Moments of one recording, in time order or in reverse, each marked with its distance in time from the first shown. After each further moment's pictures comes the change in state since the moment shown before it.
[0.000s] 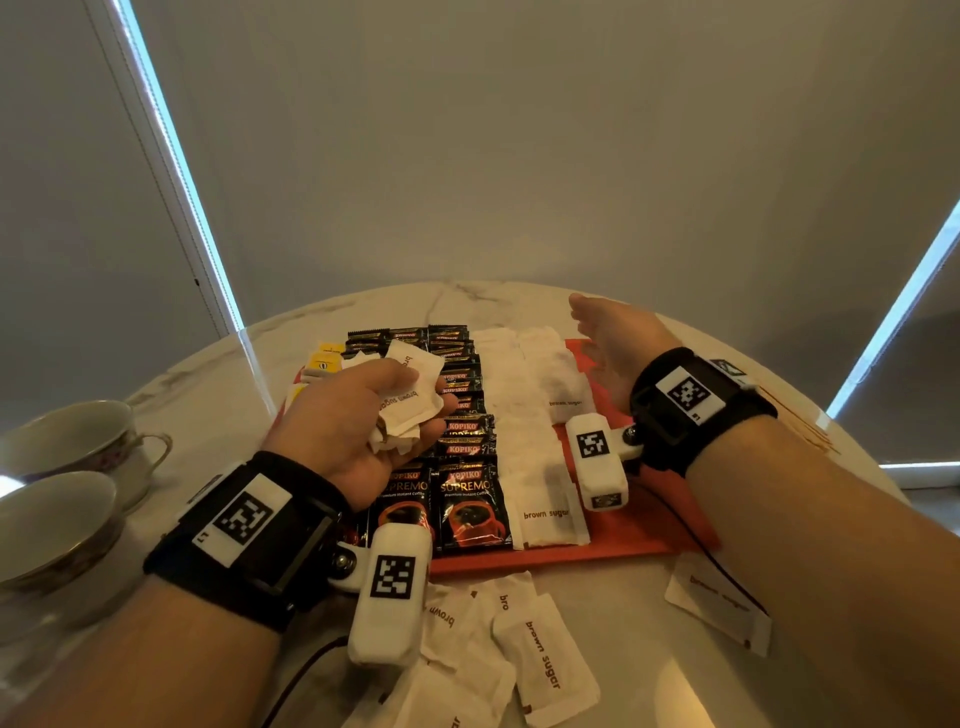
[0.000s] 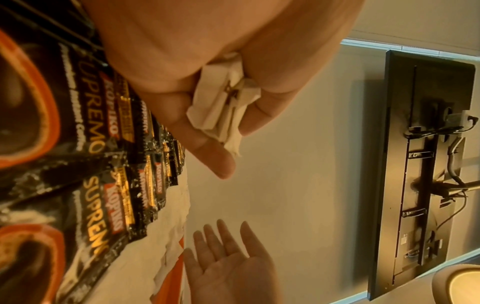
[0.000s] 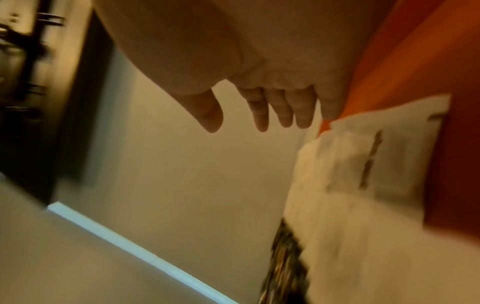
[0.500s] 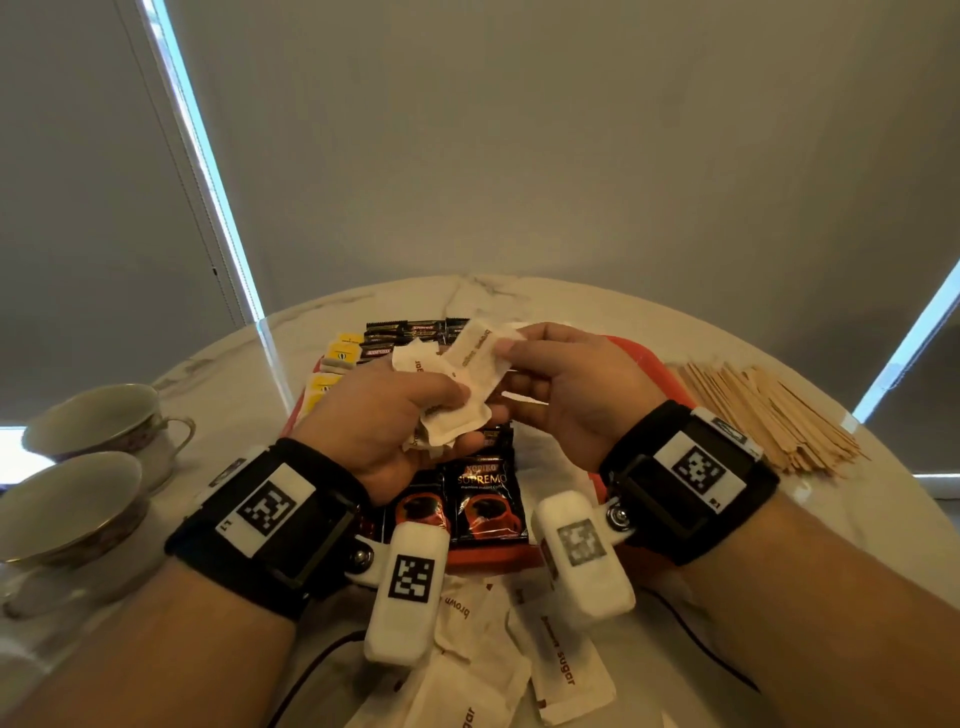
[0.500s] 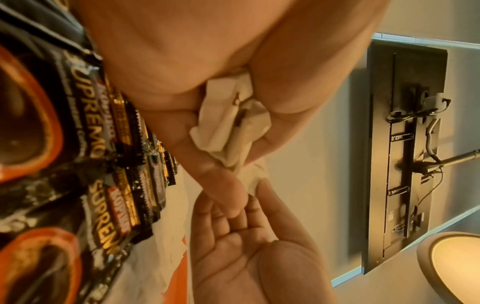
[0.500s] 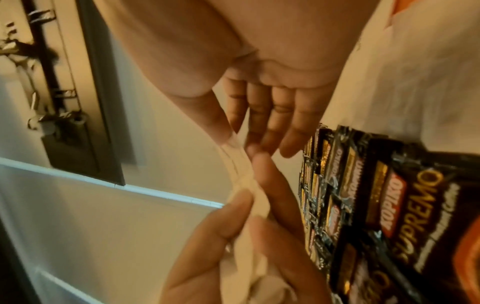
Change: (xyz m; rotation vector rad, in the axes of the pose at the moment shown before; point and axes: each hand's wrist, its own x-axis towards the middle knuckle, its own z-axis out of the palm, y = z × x) left_hand -0.006 -0.004 0.003 0.101 -0.113 0.040; right_hand -0.088 0.010 0.043 0.235 -0.397 -0.048
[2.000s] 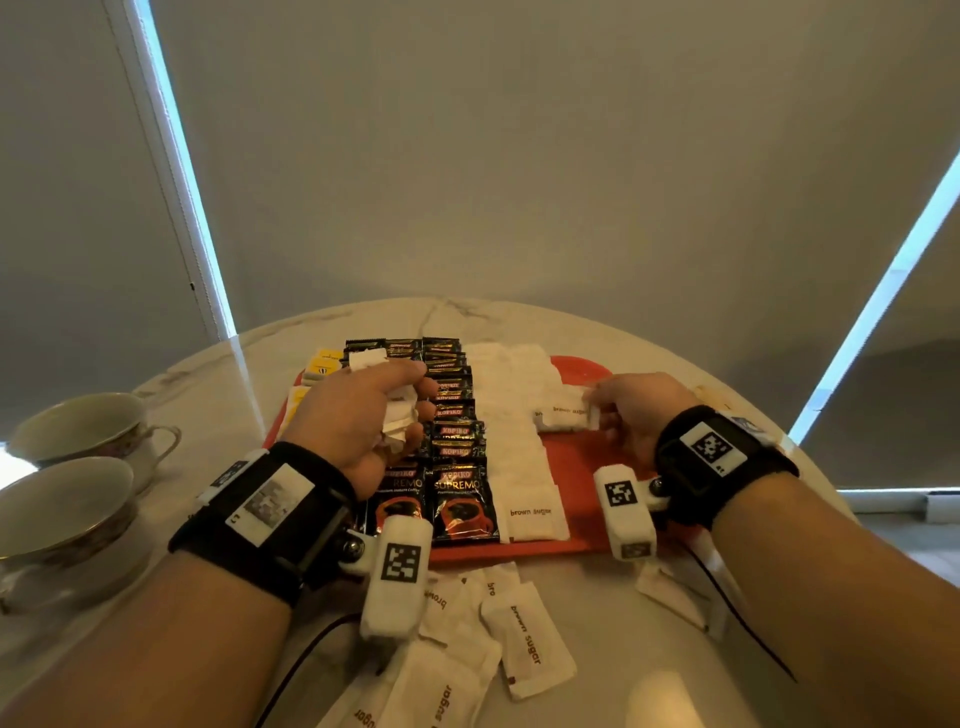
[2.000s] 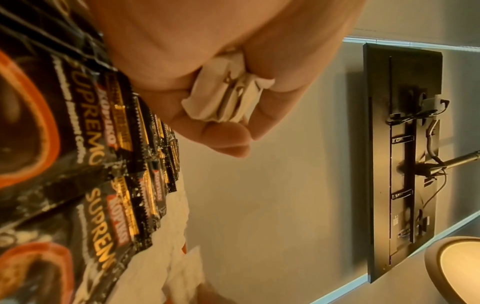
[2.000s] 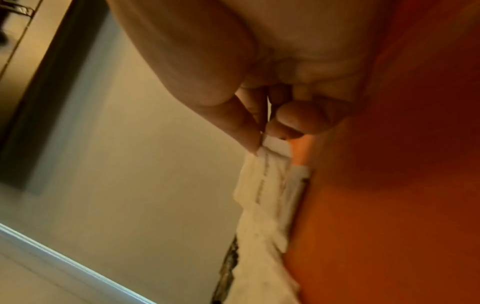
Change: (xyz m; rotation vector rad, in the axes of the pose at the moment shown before) left_hand 0.007 0.003 -0.007 -0.039 0.122 0.046; right_hand 0.019 -0.007 -0.096 -0.395 0.539 0.204
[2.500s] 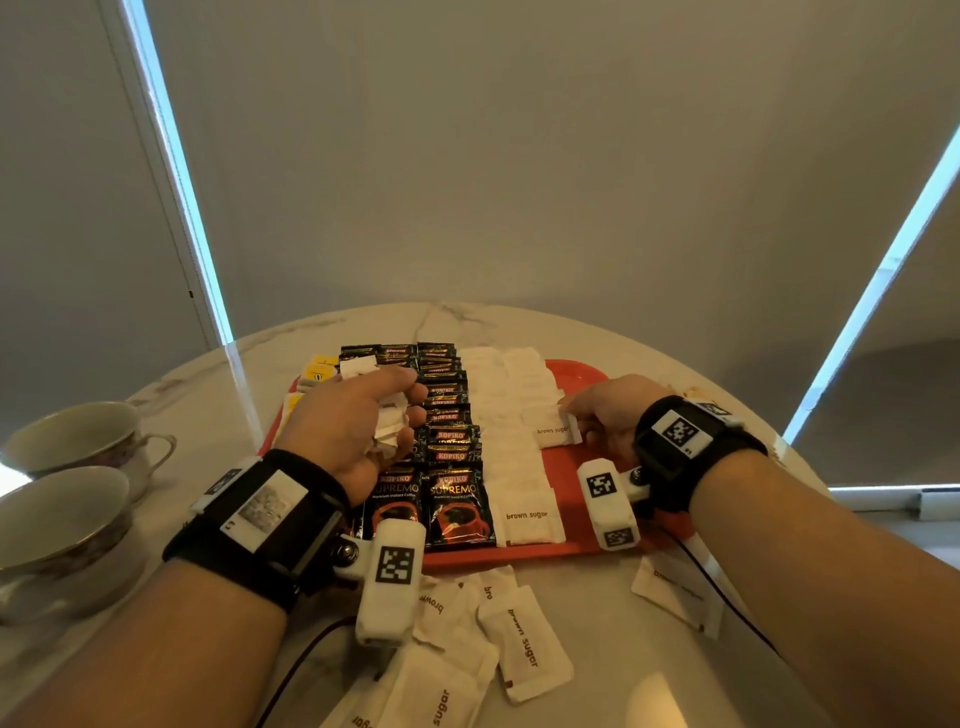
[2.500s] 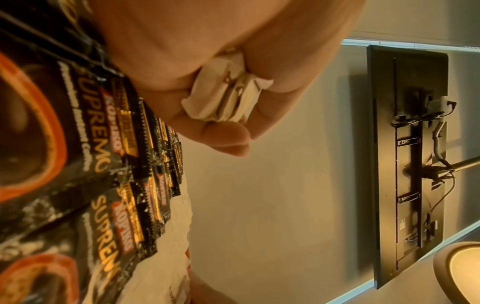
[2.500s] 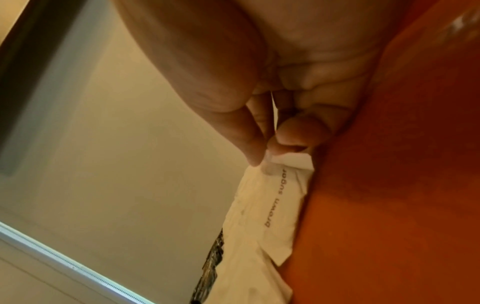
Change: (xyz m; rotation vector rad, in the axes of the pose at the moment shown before) left_hand 0.001 -0.001 -0.004 -0.011 0.028 -0.008; right_hand 0.006 -0.006 0.008 -0.171 -0.038 0.059
